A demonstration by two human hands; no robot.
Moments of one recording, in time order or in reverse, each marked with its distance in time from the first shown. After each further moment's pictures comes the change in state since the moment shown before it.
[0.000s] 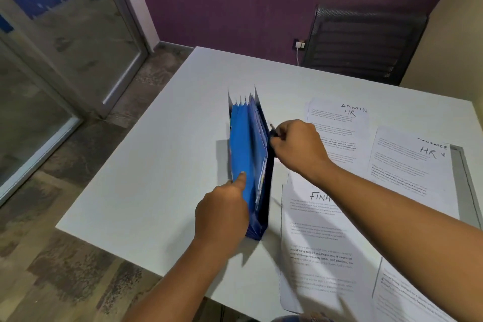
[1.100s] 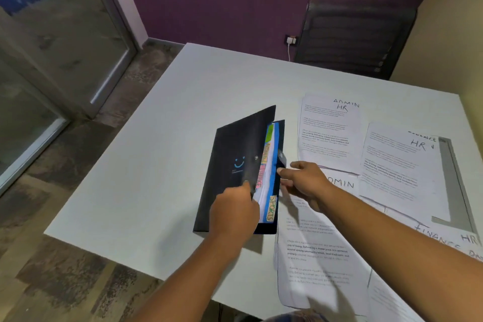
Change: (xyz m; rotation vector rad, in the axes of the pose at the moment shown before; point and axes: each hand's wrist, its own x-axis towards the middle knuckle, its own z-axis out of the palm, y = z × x) left_hand 0.013 0.007 0.047 -0.008 -0.150 -0.055; right_hand -0.026 0.079 0.045 0.834 -0.221 0.683
